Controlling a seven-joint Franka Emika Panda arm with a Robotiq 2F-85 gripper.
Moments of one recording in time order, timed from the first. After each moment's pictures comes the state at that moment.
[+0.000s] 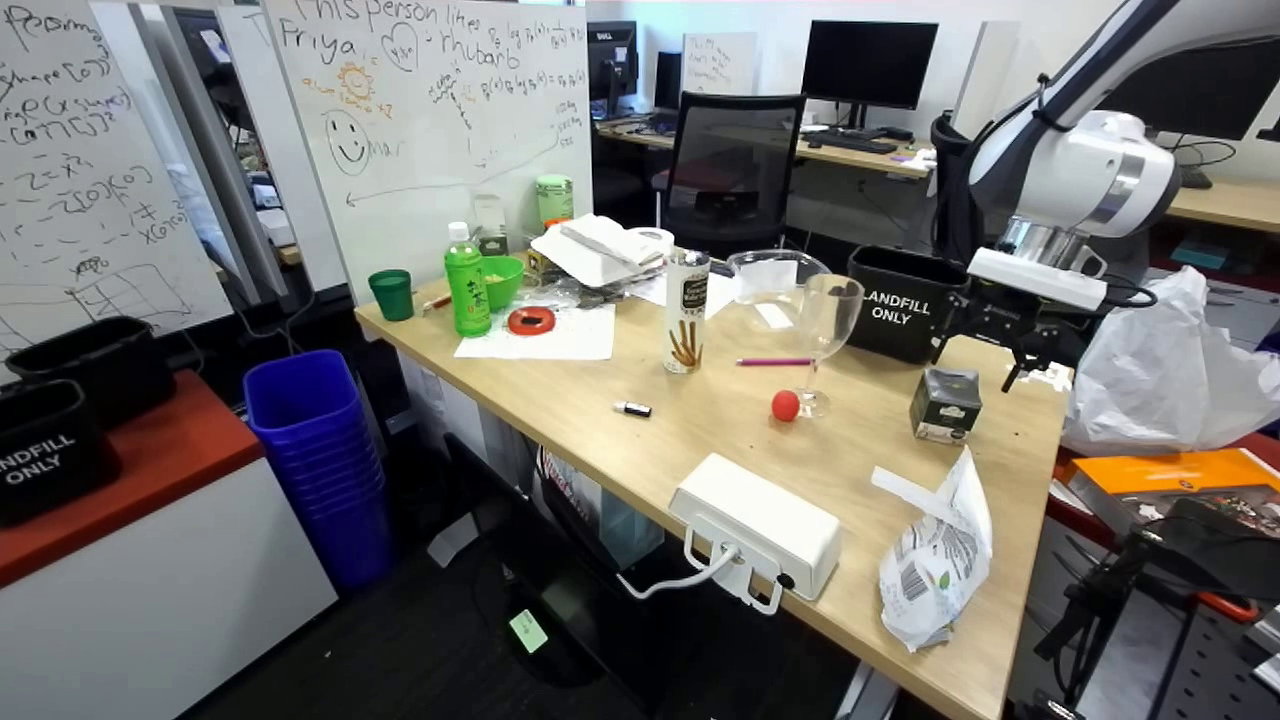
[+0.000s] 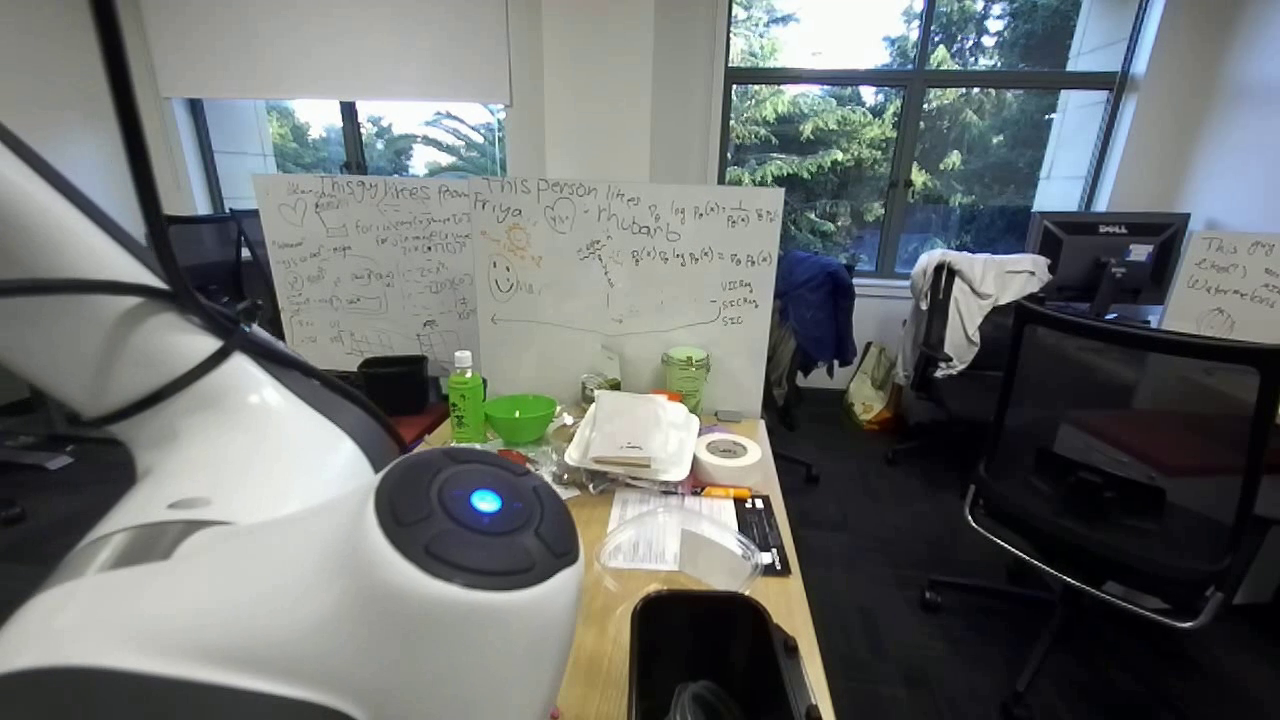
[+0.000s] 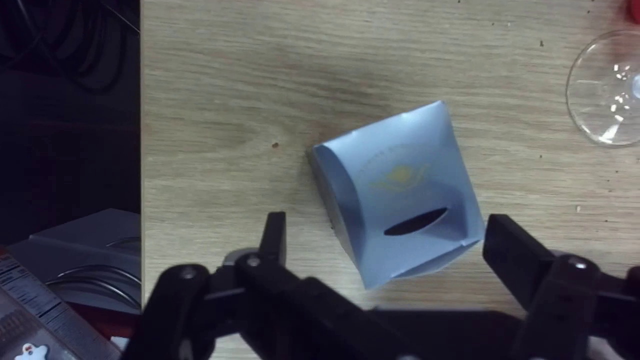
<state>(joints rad) -0.27 0.45 -0.28 -2.24 0.56 2.48 0.29</state>
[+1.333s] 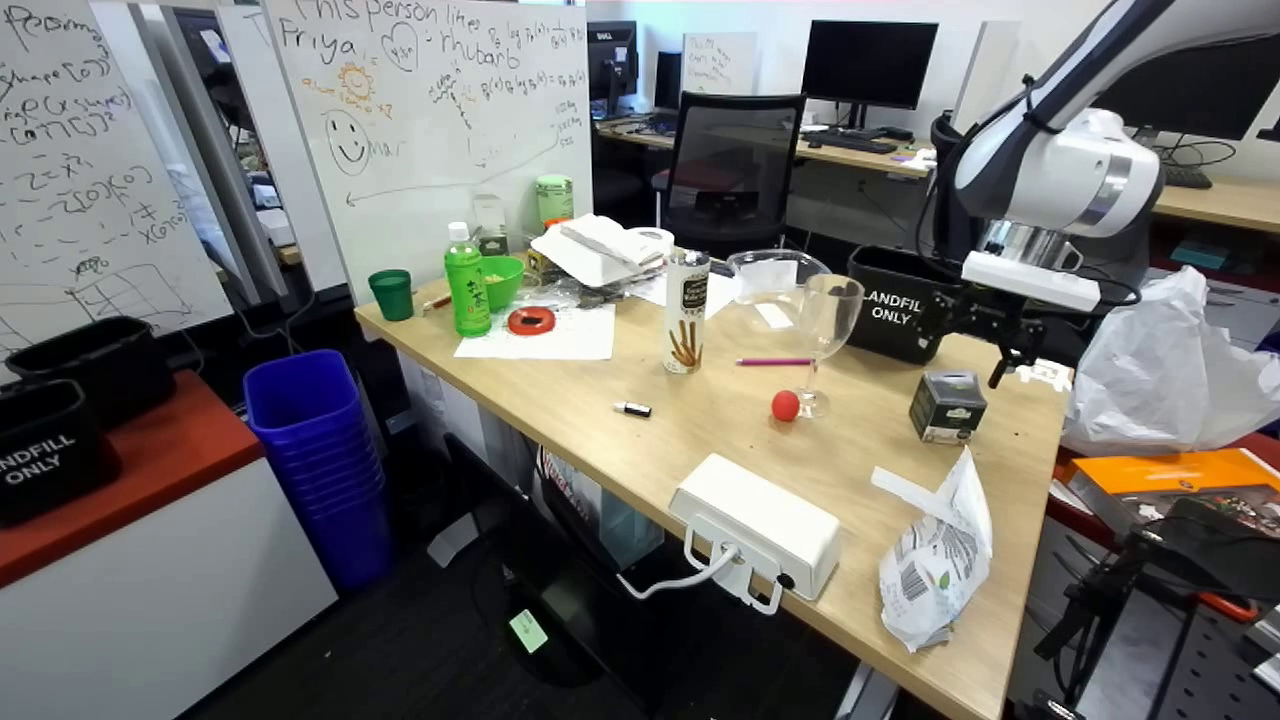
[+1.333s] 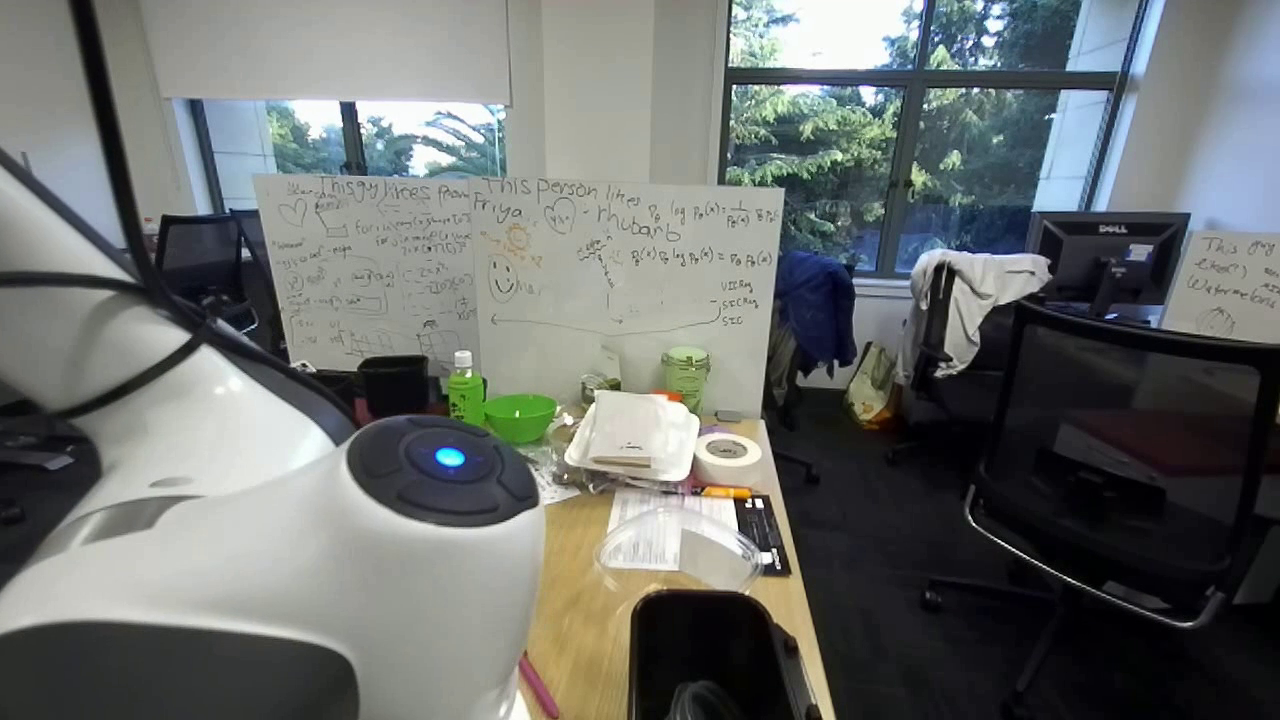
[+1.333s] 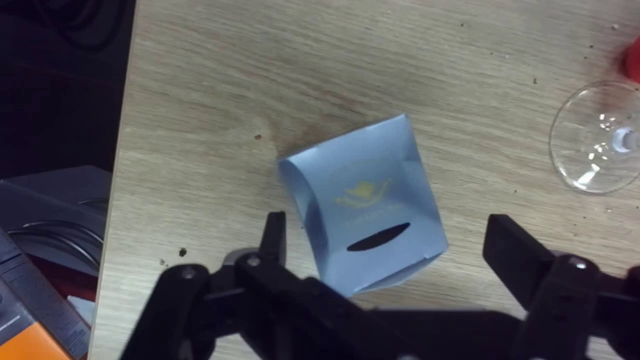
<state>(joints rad) -0.27 0.44 -0.24 -2.25 0.49 2.52 0.21</state>
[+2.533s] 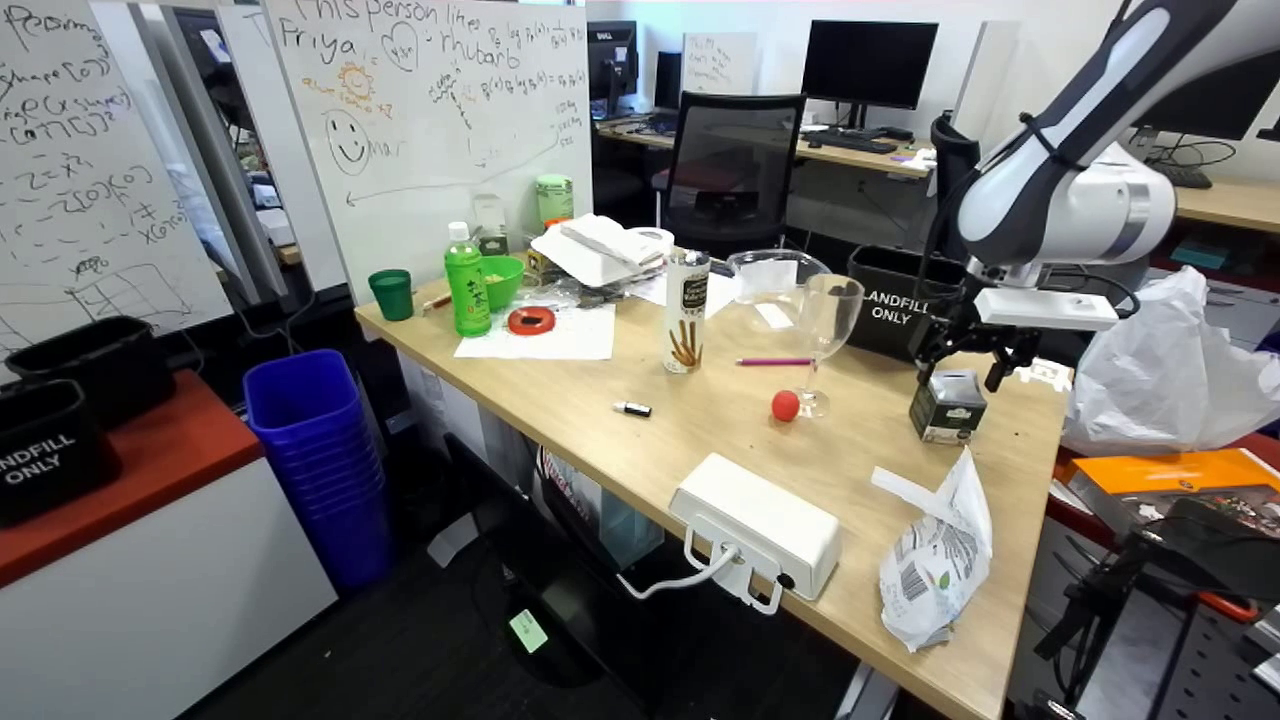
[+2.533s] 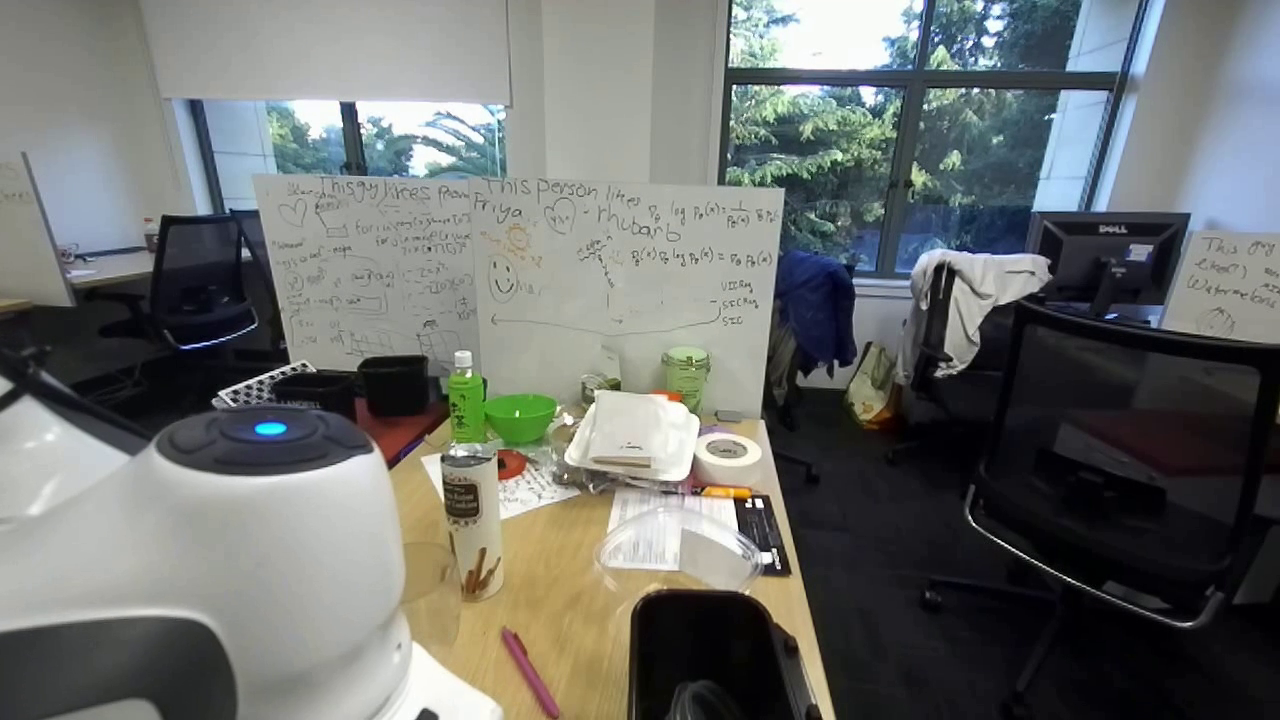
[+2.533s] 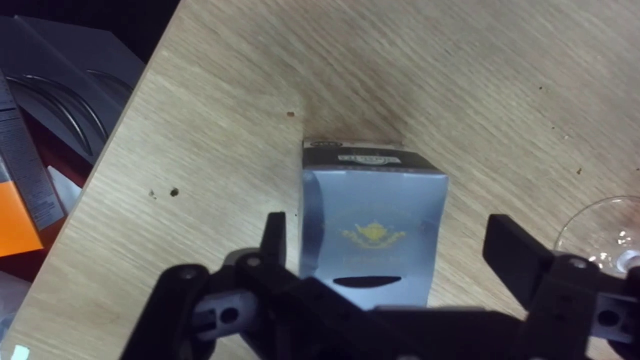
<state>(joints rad) -0.23 0.39 -0.19 -2.40 0.24 2.76 0.10</state>
